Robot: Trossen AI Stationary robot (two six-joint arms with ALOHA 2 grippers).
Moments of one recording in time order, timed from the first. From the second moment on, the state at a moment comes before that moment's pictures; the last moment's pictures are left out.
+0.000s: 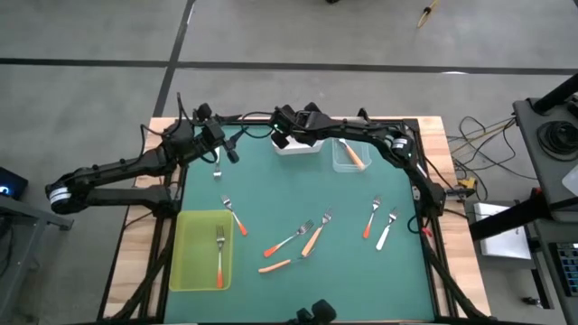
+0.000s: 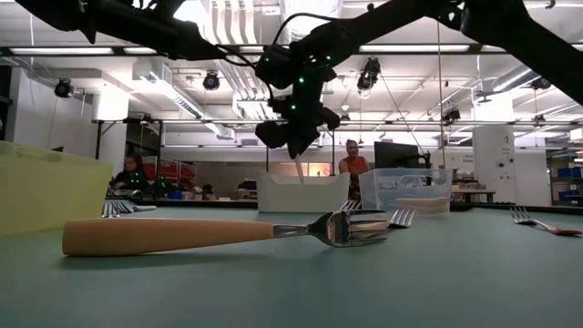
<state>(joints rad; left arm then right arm) 0.45 0.89 0.60 0.28 -0.18 0.41 -0.38 2.24 1.99 -0.74 0.62 0.29</state>
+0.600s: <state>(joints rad) 0.45 0.89 0.60 0.28 -0.18 0.41 -0.37 2.24 1.99 -0.69 0.56 0.30</state>
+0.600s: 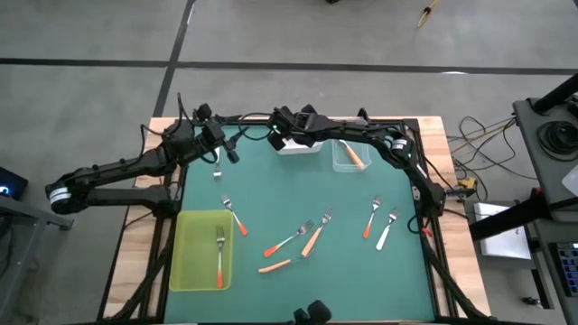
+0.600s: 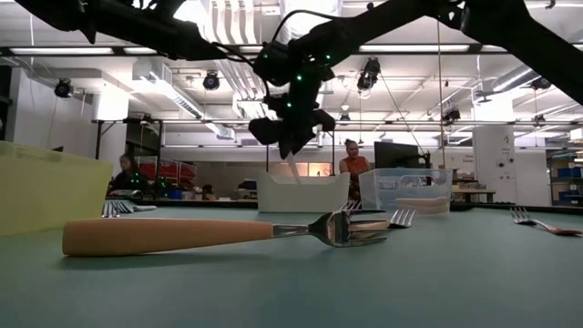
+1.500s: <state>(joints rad) 0.45 0.89 0.60 0.28 -0.18 0.41 -0.36 2.22 2.07 -0.71 0.49 0.22</state>
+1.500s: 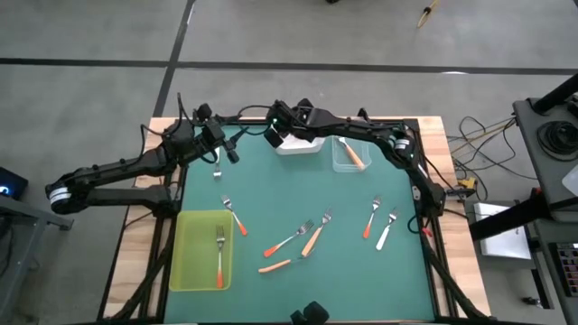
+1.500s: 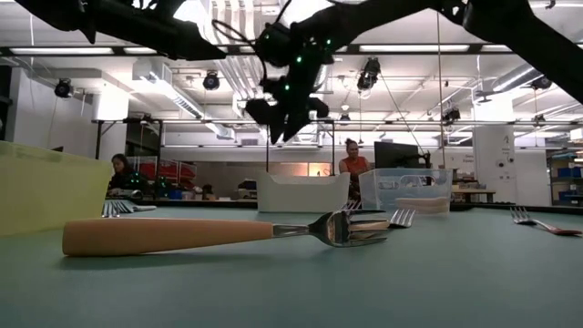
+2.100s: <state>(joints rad) 0.45 0.89 0.61 0.27 -0.17 0.40 -0.30 1.81 1.81 -0.86 0.49 0.15</state>
